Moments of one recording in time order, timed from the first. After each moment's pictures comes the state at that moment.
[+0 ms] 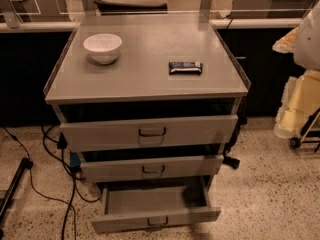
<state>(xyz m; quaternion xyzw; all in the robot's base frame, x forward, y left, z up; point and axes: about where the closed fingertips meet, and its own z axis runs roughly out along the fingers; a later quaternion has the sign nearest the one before) 0.438 -0.217 0.976 -0.60 0.78 -0.03 0.16</state>
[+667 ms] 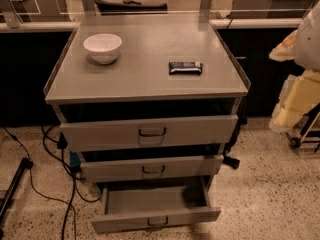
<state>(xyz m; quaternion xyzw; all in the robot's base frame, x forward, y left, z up) 0.438 -0.217 0.976 -0.60 0.78 -0.03 0.16</state>
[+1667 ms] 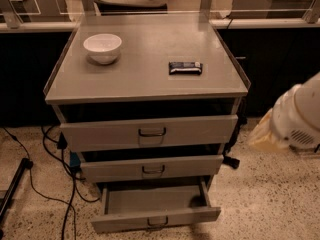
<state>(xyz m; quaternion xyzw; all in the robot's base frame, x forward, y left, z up) 0.418 -0.215 0.854 -0.54 0.82 0.00 0.18</state>
